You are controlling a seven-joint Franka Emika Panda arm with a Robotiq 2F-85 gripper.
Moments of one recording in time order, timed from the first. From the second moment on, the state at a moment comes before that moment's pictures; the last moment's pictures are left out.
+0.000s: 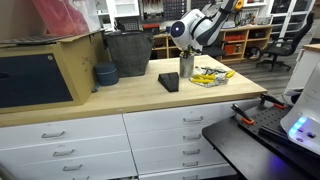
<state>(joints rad) 0.14 0.37 0.15 -2.12 -1.64 2.23 0.81</state>
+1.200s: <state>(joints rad) -0.38 0.25 0.54 -2.19 -0.51 2.66 -0.14</state>
